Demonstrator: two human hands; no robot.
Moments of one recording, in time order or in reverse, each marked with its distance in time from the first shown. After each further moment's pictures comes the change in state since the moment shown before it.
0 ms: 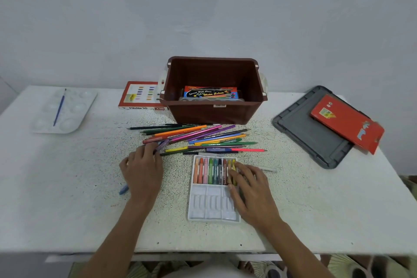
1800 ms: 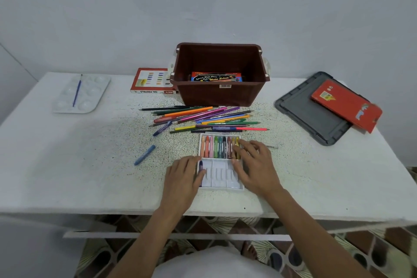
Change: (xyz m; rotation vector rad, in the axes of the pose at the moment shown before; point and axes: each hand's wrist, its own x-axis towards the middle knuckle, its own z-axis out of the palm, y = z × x) left_hand -0.105 0.017 -0.023 -0.193 -0.338 0.332; right_hand -0.002 -0.004 -0.006 -0.012 -0.013 0.021
